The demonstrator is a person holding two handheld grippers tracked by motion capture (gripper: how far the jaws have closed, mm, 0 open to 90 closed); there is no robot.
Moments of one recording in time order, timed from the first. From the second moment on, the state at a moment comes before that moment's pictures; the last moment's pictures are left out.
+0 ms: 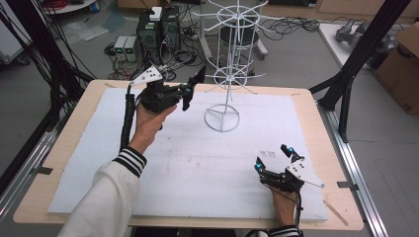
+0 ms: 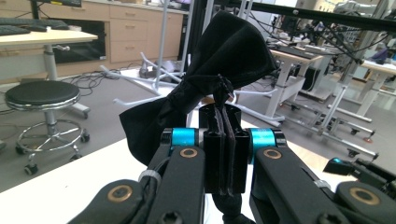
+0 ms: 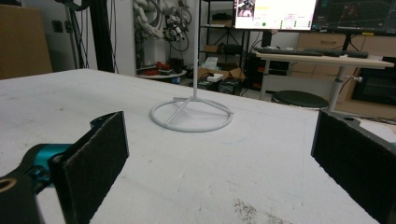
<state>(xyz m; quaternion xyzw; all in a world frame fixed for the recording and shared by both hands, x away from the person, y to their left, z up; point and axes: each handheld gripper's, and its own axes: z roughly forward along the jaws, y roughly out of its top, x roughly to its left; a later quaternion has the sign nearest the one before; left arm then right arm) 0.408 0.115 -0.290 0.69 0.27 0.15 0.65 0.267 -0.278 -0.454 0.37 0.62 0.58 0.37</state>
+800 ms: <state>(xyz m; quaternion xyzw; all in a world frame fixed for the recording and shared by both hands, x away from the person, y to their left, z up) 0.421 0.076 -0.286 0.71 0.27 0.14 0.63 0.267 -0.279 -0.454 0.38 0.62 0.58 0.37</state>
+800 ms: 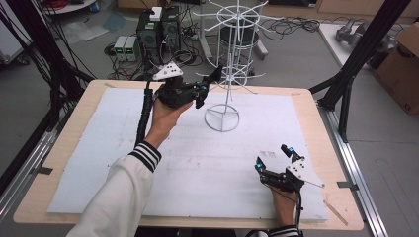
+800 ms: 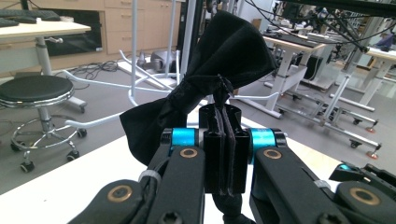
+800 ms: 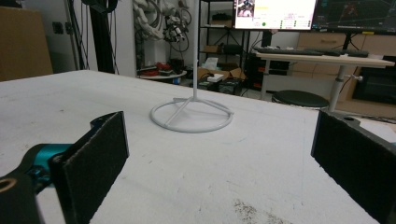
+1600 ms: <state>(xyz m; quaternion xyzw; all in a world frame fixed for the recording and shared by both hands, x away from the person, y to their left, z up) 0.426 0.060 -0.296 0.73 0.28 0.14 0.61 0.267 -0.279 -0.454 0.38 0.62 0.58 0.37</state>
